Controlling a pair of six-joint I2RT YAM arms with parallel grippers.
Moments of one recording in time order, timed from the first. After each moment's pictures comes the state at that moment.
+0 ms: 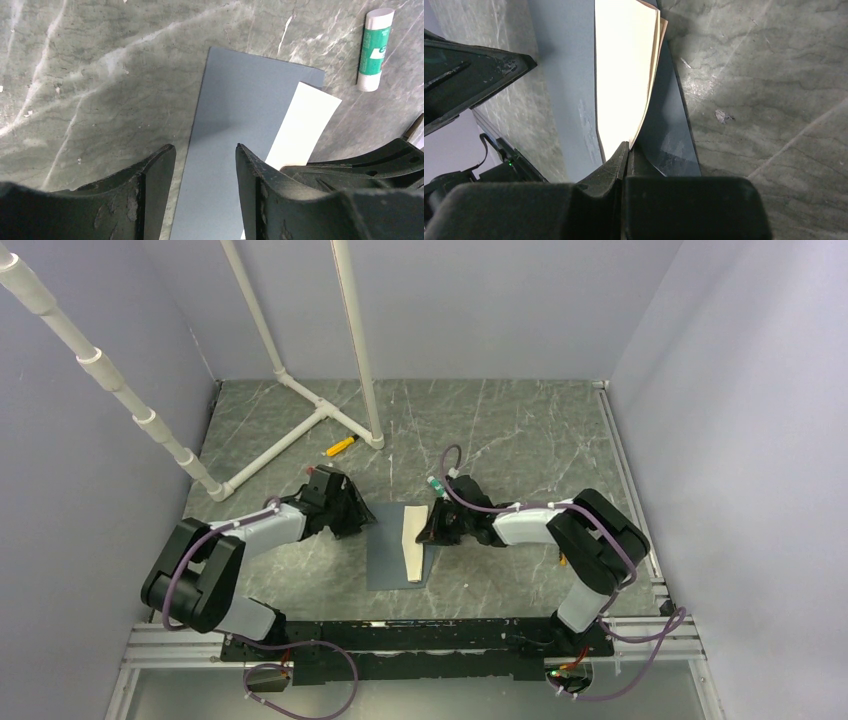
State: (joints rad) left arm -0.43 1.44 0.62 -0.10 0.10 -0.89; right arm 0.72 1.68 0.68 0.20 -0.28 0.93
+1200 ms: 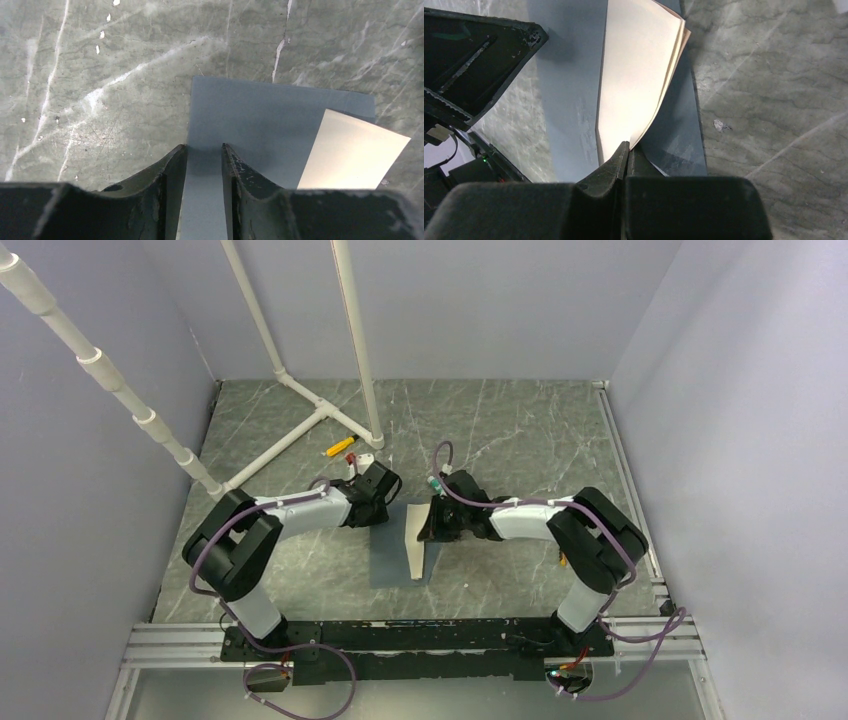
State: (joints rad) left arm -0.69 1.68 0.89 -0.33 -0.34 -0.82; right arm 0.72 1.69 0.75 0.09 -0.26 0.81
